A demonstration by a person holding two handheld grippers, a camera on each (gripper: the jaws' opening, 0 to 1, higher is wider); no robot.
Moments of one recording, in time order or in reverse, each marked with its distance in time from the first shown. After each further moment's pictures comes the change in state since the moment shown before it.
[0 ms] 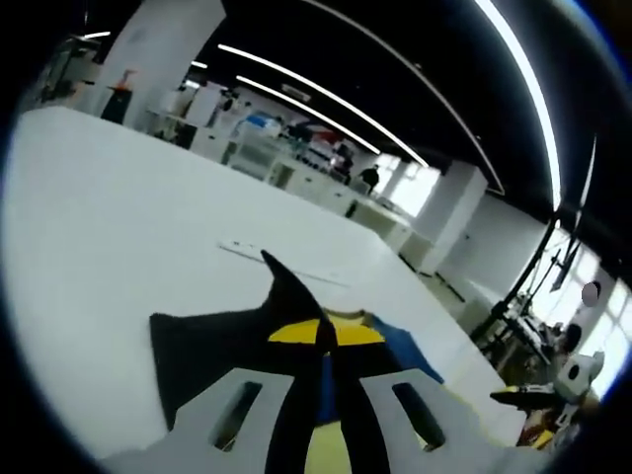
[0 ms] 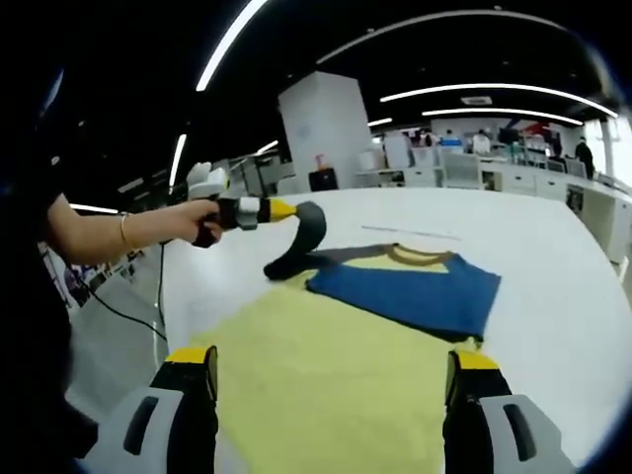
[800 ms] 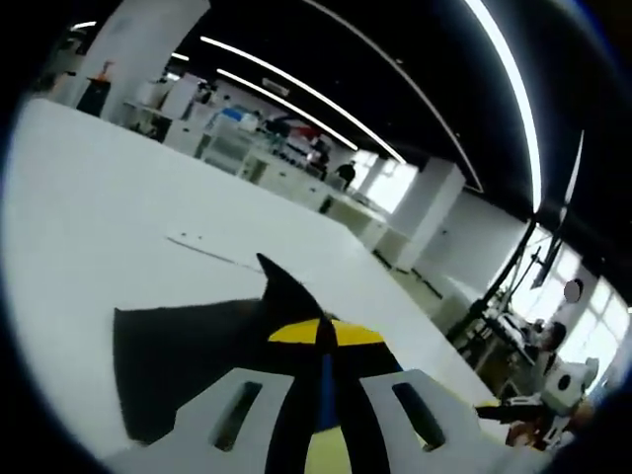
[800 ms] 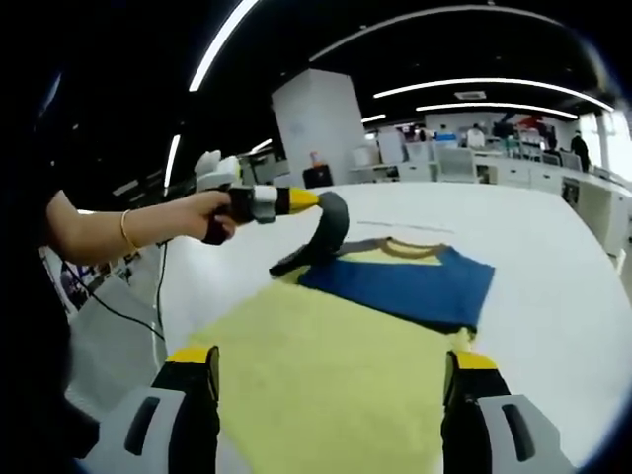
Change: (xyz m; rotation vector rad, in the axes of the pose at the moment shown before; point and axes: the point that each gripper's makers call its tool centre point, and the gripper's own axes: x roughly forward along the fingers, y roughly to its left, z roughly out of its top) left arm 0.043 -0.059 -0.016 -0.004 0.018 -0.112; right arm -0.004 -0.007 -0.006 0.023 0.016 -0.016
